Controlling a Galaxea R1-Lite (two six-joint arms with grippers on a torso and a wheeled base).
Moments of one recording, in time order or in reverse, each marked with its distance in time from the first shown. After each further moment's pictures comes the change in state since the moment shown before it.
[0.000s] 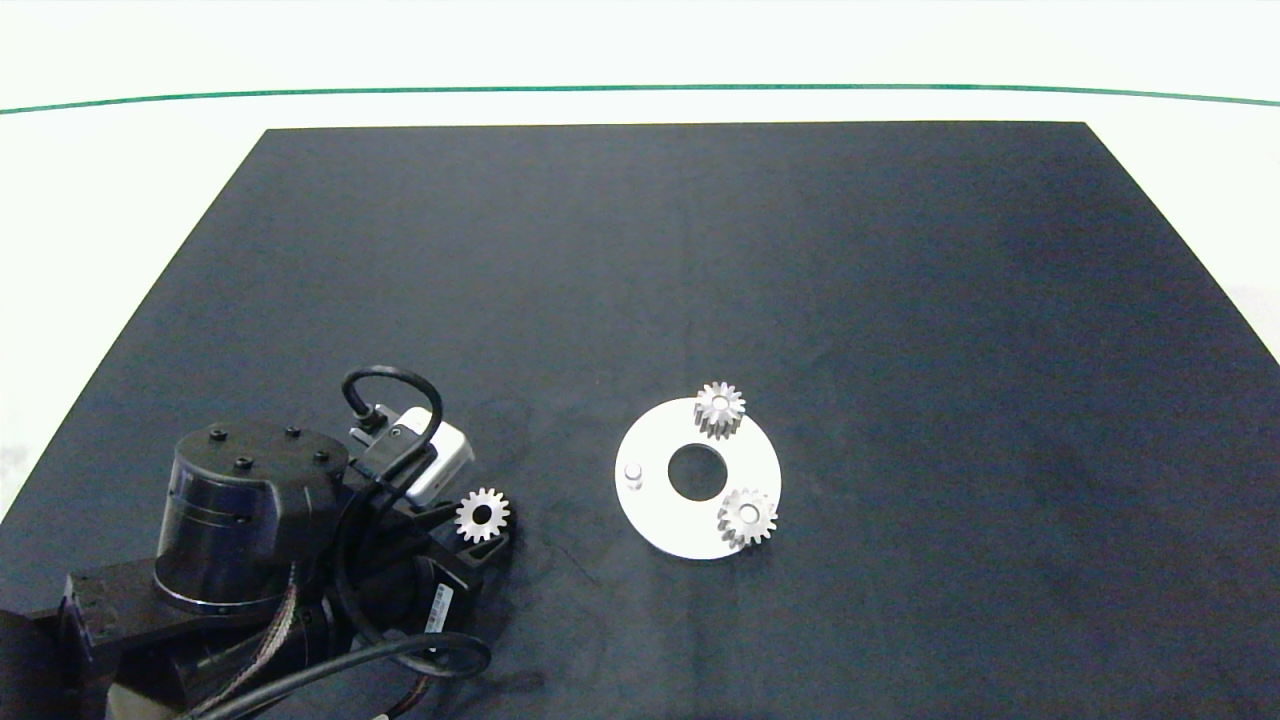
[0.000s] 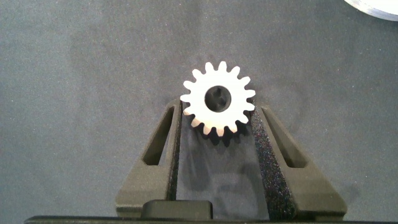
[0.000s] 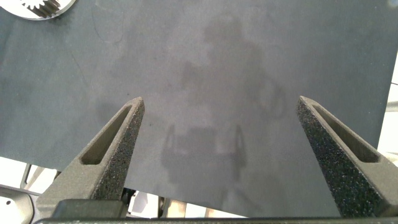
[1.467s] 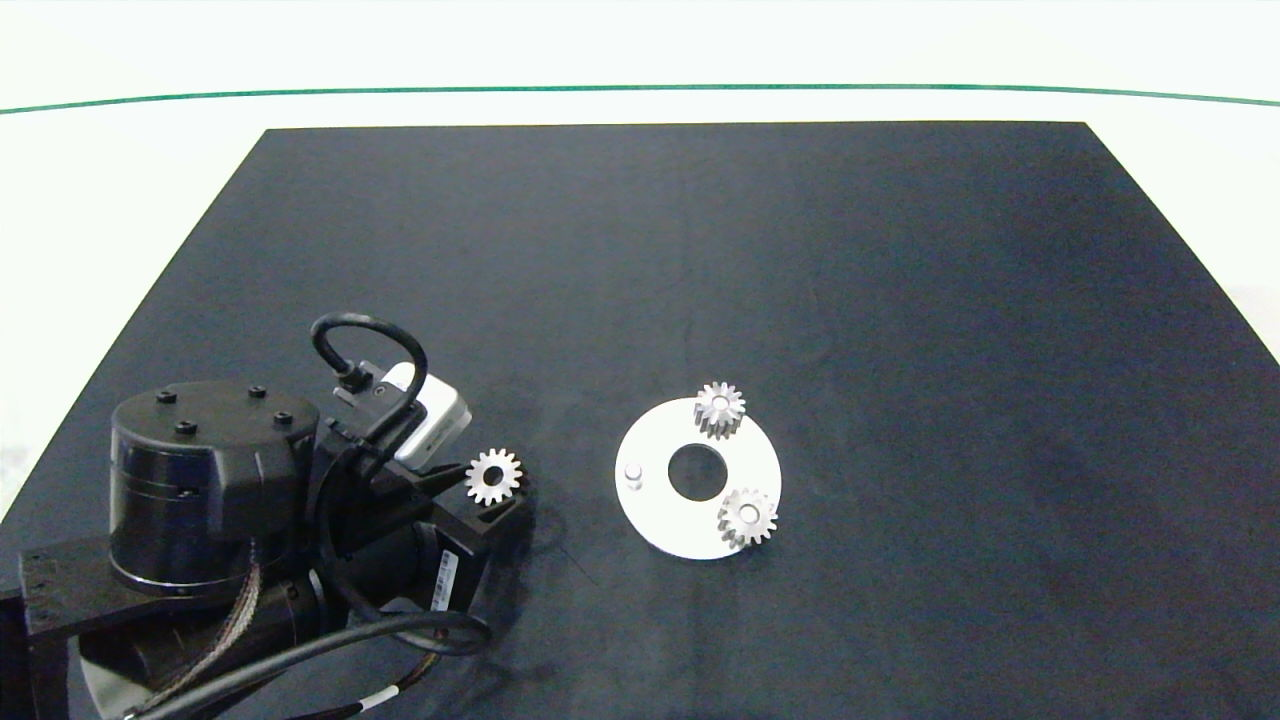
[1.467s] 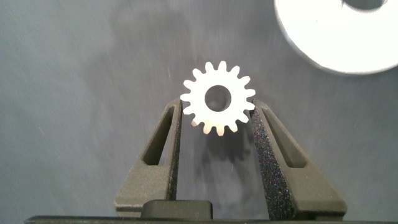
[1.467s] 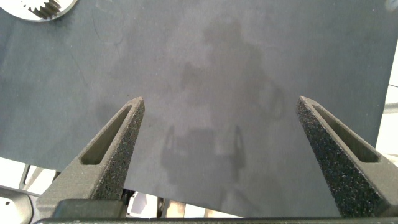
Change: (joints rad) left arm -0.042 -0.045 -0.068 0.005 0.018 -0.003; right arm 0.000 0.001 -0.011 0.001 0.000 -0.006
